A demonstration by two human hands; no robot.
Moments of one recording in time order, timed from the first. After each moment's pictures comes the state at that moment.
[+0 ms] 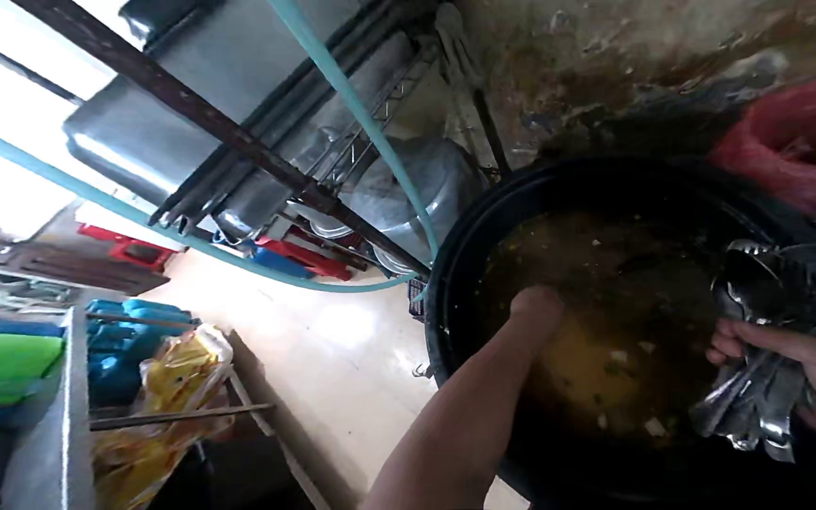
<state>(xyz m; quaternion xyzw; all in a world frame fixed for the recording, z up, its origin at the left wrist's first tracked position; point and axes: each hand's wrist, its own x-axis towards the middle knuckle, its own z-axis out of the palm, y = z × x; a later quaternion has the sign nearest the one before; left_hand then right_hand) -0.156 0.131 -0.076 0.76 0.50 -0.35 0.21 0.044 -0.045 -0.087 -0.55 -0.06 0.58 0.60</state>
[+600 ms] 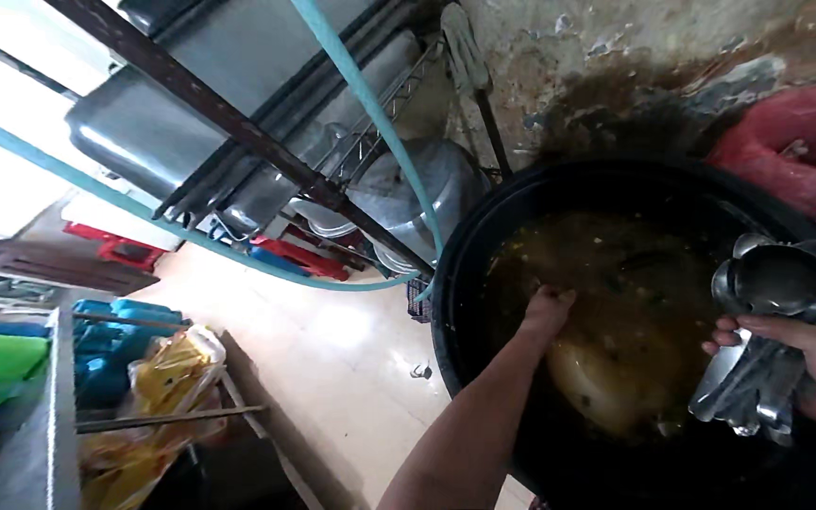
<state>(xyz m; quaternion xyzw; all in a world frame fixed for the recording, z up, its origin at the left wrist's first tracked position) -0.185 0.123 -0.109 0.56 0.63 0.02 0.54 0.042 -0.042 -0.094 -0.55 -0.04 0.55 0.62</state>
